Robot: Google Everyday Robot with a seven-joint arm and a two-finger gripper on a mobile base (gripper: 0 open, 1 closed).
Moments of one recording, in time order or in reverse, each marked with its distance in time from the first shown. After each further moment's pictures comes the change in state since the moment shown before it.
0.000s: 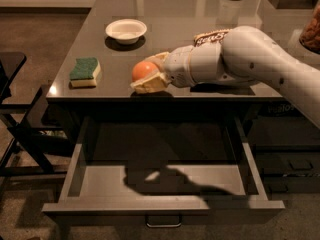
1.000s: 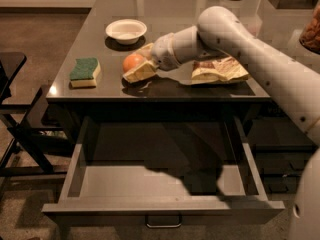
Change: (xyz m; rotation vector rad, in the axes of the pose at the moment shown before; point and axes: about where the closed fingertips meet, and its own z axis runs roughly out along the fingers) arm 0.006 -0.048 0.064 -0.152 0.057 -0.033
